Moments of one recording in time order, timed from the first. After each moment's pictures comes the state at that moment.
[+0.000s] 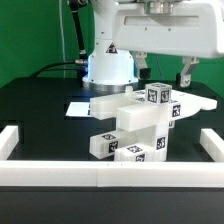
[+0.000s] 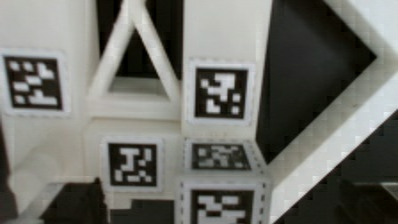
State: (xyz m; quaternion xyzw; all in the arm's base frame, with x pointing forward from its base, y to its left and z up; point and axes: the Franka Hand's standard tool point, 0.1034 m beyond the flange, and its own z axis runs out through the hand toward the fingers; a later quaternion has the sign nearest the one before) arm 0.565 0.055 0.140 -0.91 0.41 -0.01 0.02
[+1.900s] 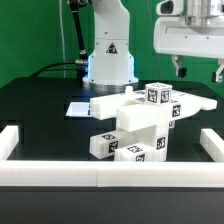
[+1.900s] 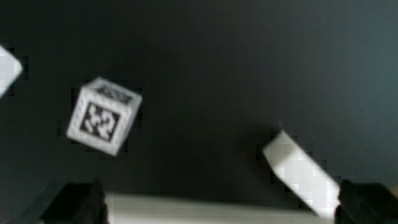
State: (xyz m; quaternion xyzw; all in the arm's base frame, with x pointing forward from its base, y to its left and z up) arm 0.441 0.156 0.108 -0.92 0.38 0.01 0.02
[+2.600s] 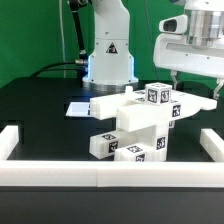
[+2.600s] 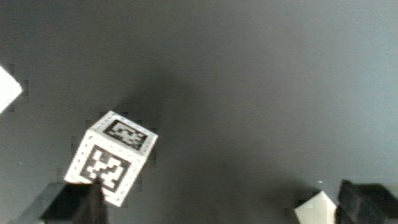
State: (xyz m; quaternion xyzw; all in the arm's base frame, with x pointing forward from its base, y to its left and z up) arm 0.431 0.152 0.072 -0.94 0.35 0.01 -0.01
